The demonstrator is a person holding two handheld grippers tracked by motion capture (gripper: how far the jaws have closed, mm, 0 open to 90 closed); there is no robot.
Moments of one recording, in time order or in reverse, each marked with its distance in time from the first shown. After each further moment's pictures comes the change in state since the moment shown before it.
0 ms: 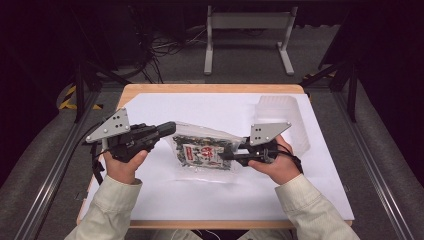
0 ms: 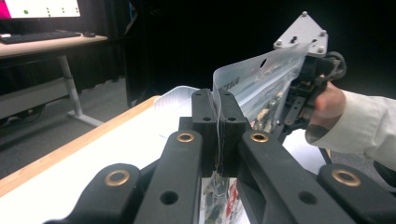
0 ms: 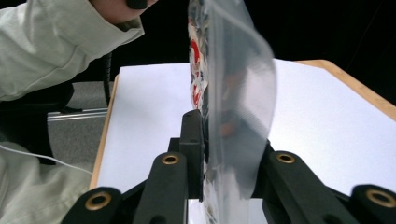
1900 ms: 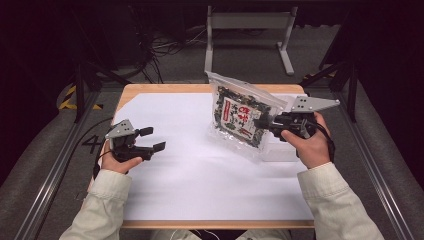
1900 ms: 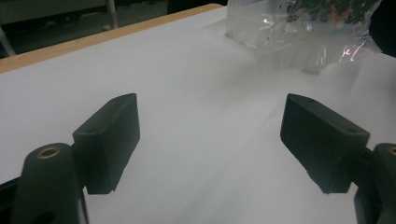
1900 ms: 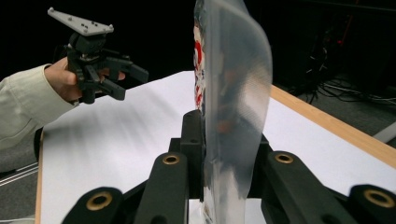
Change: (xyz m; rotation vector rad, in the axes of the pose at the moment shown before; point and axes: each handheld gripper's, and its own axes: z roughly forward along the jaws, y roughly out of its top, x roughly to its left) left arm 0.081 -0.112 0.003 0.258 0.157 -0.135; right arm -0.041 0.010 -0.085 -0.067 -0.318 0.216
